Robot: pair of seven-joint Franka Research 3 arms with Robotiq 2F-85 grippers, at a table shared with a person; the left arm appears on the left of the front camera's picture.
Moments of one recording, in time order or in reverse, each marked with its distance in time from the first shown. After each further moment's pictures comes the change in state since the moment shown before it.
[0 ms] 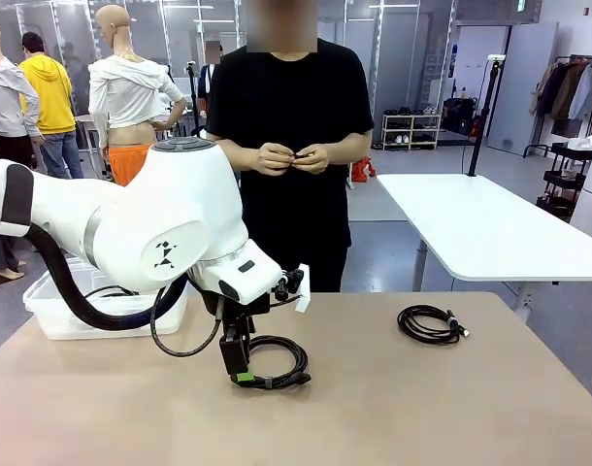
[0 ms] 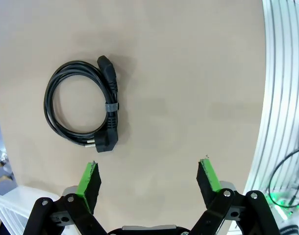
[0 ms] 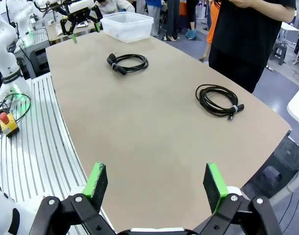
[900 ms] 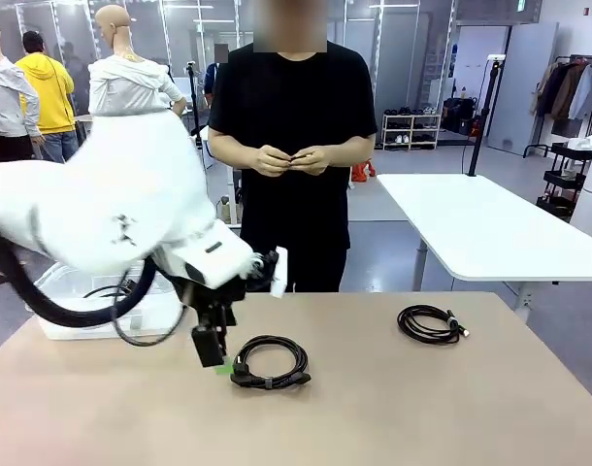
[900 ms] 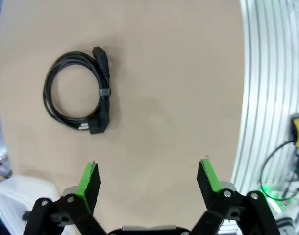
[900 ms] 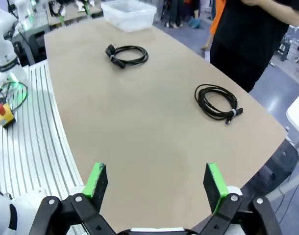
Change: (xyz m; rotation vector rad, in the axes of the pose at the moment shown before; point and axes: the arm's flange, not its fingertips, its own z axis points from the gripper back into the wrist) left arm -0.022 -0.013 0.031 -0.015 -0.022 0.010; right arm 0.032 -0.003 -0.009 0.001 0.060 0.044
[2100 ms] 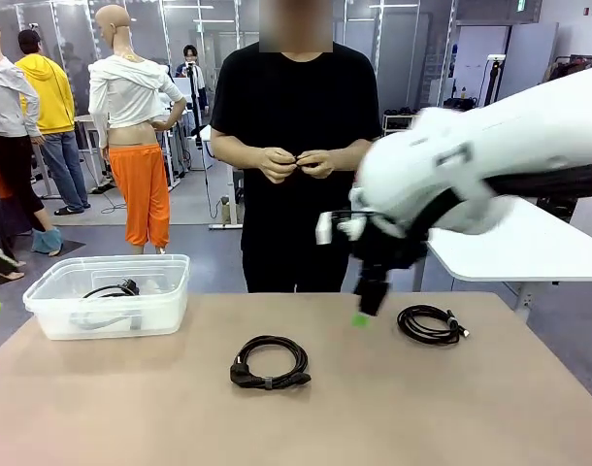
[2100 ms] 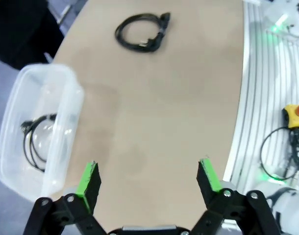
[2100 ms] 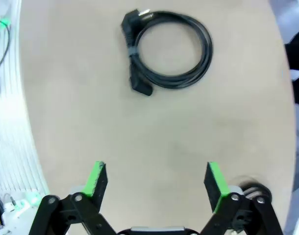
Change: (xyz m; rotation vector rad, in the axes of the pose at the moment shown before) left arm -0.336 -0.006 0.138 0.097 -0.410 0.254; right arm 0.248 0.046 -0.422 0.254 0.743 0.267
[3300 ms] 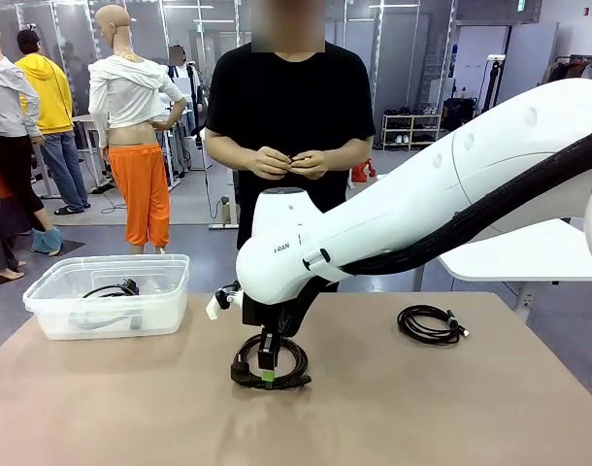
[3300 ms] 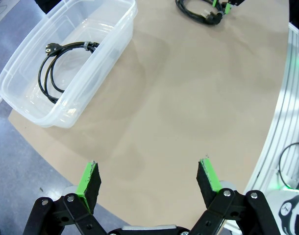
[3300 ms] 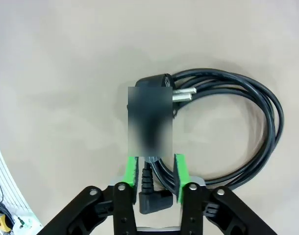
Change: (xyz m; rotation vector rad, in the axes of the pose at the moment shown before) left arm -0.153 0.057 -0.003 0.095 -0.040 0.299; right arm 0.147 0.015 -0.194 0.077 0.284 0.029
